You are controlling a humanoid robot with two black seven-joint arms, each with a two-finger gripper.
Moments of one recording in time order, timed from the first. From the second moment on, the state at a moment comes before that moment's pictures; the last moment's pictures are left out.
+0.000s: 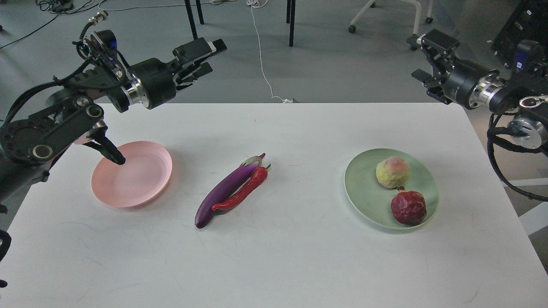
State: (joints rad) left arm -0.92 0.50 -0.58 -1.04 1.18 -0.34 -0.31; right arm 1.00 -0.69 0.32 0.93 -0.24 0.19 0.26
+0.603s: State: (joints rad) left arm -0.90 0.37 -0.24 -1.01 2.02 -0.13 -0.30; right arm 0.75 -0.59 0.72 0.81 0.23 0.23 0.26
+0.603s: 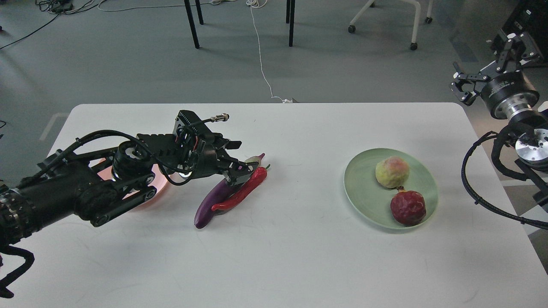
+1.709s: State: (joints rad) left arm -0.87 0.56 -0.33 -1.06 1.96 -0.13 -0.29; right arm 0.73 -0.60 0.72 0.81 0.22 0.25 0.26
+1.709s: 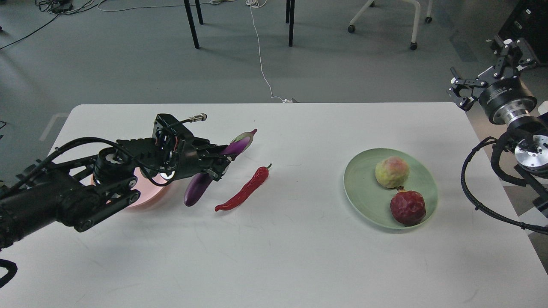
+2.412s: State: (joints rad) left arm -0.79 0.69 -0.27 -0.80 1.90 -0.10 -0.37; right arm 0.73 -0.59 0.71 0.81 0.21 0.24 0.26
